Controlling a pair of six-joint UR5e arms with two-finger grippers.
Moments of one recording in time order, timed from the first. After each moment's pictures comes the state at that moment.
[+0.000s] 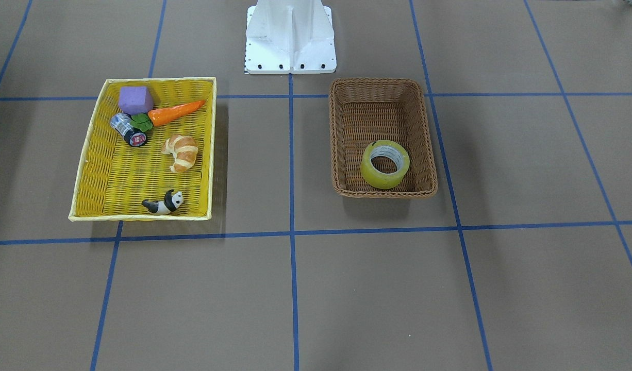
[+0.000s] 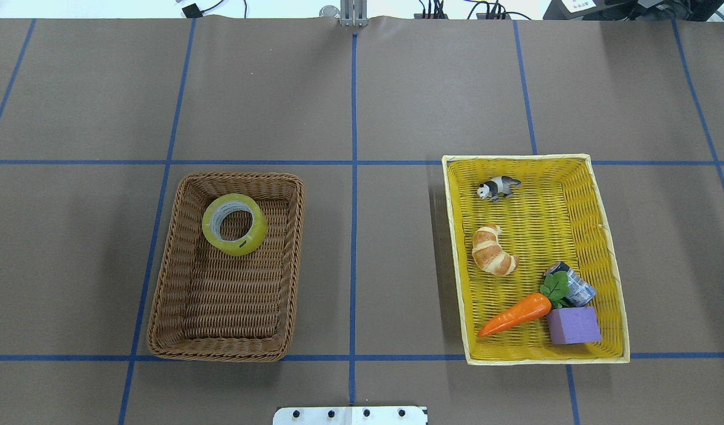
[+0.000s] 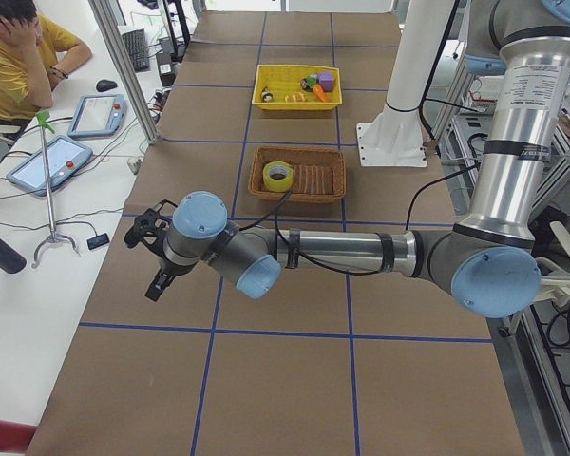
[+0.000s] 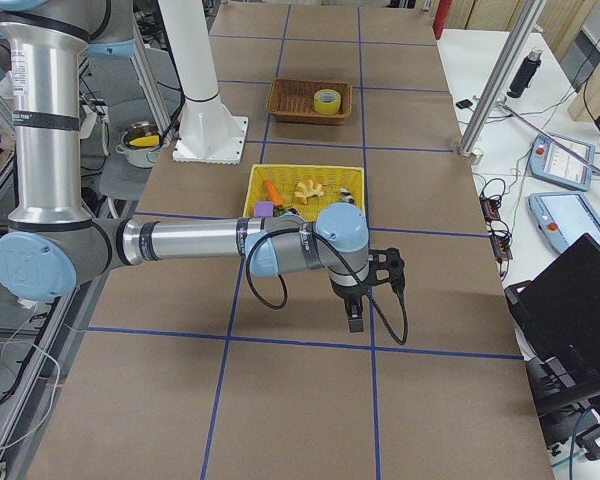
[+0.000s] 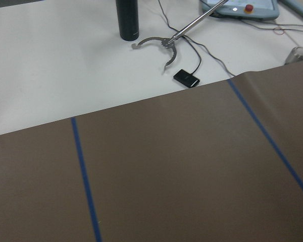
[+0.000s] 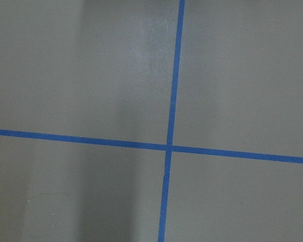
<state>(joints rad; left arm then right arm) -1.64 -1.74 -1.42 -2.15 -2.35 -0.02 1.60 -1.61 1.68 -1.39 2.34 0.06</state>
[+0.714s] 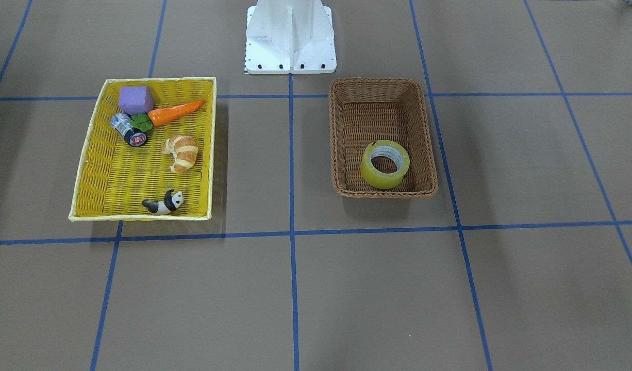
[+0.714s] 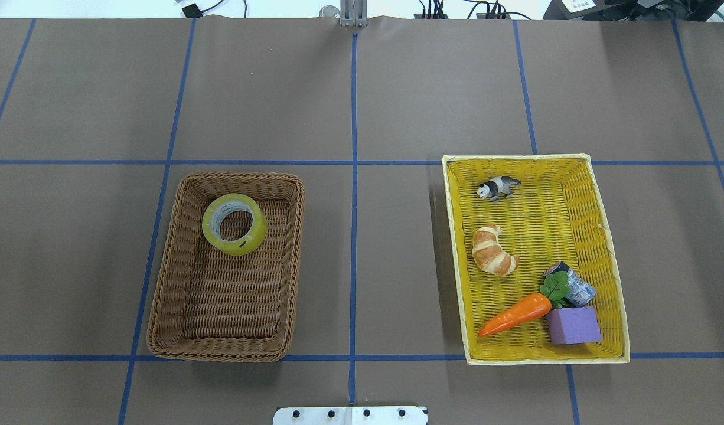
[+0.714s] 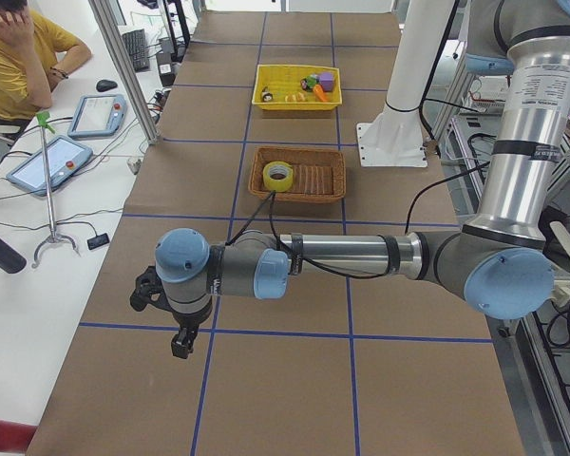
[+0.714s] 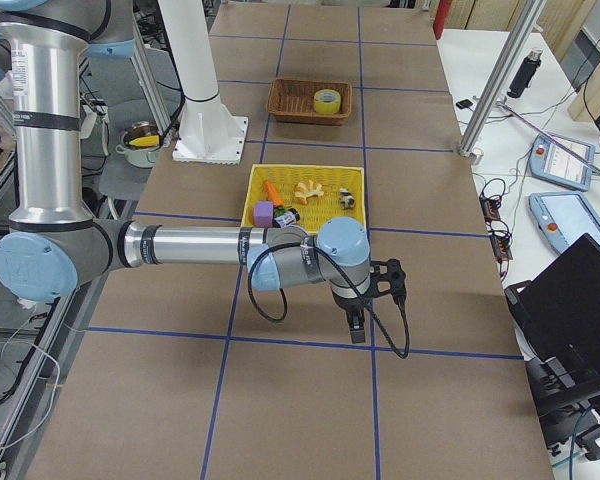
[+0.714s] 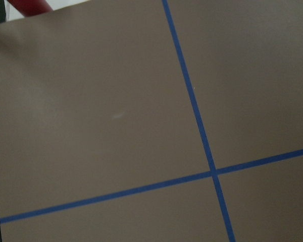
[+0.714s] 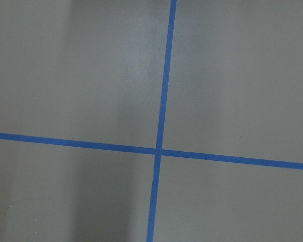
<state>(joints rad) -1.70 -1.72 -1.42 -1.61 -2.34 0.23 1.60 -1.61 1.65 -1.36 2.34 0.06</state>
